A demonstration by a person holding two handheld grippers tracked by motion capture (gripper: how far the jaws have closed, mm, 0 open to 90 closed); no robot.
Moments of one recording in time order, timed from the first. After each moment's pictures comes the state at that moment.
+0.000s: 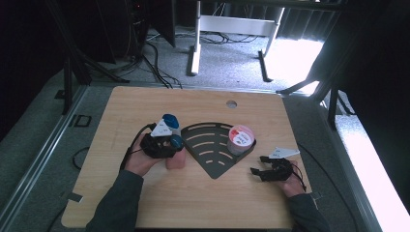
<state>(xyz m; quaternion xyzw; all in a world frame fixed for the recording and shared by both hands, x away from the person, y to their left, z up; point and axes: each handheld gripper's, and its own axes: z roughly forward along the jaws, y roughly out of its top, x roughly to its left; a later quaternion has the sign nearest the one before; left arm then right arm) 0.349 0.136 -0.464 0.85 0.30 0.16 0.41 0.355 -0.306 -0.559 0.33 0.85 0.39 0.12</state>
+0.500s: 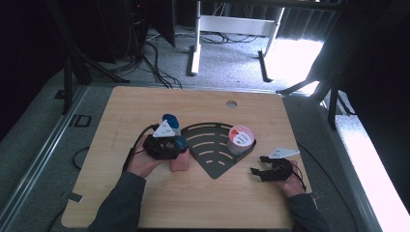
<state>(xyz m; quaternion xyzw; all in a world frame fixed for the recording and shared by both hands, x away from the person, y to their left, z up) 0.344 0.126 -0.457 0.84 0.29 0.14 0.43 0.355 -0.305 -0.559 0.33 0.85 0.39 0.12</state>
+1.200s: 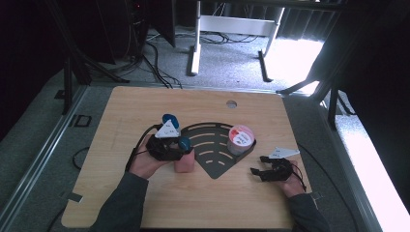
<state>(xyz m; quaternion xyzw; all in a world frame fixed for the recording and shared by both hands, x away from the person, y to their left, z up) 0.335 0.115 -0.442 0.85 0.27 0.13 0.44 0.355 -0.306 -0.559 0.33 0.85 0.39 0.12</state>
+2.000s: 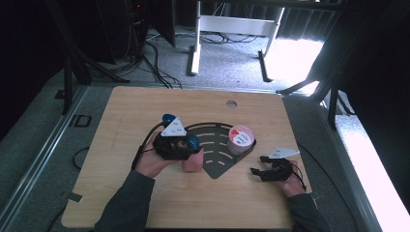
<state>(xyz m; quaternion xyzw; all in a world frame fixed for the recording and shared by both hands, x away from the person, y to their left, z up) 0.330 0.094 -0.420 0.85 0.24 0.12 0.46 0.355 -0.306 -0.558 0.33 0.85 0.39 0.12</state>
